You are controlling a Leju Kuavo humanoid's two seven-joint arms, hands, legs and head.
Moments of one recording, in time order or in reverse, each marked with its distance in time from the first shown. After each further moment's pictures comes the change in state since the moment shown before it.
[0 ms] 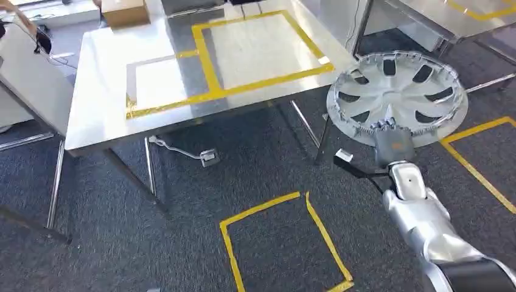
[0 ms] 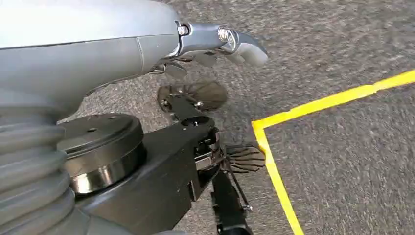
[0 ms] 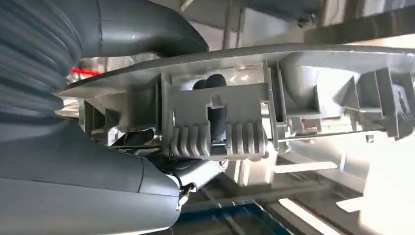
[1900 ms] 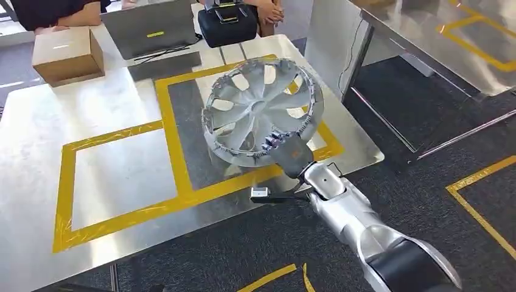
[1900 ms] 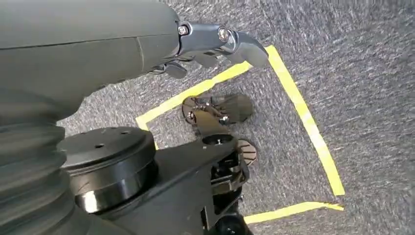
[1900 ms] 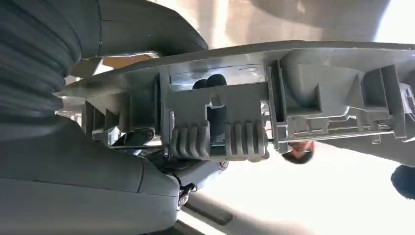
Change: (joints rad) left arm -0.006 -0.011 -0.024 0.004 -0.013 0.039 0.008; right arm -0.058 0.312 0.334 0.048 -0.045 -0.002 -0.294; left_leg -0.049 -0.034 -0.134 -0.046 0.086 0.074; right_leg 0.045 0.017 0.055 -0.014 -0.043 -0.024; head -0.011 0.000
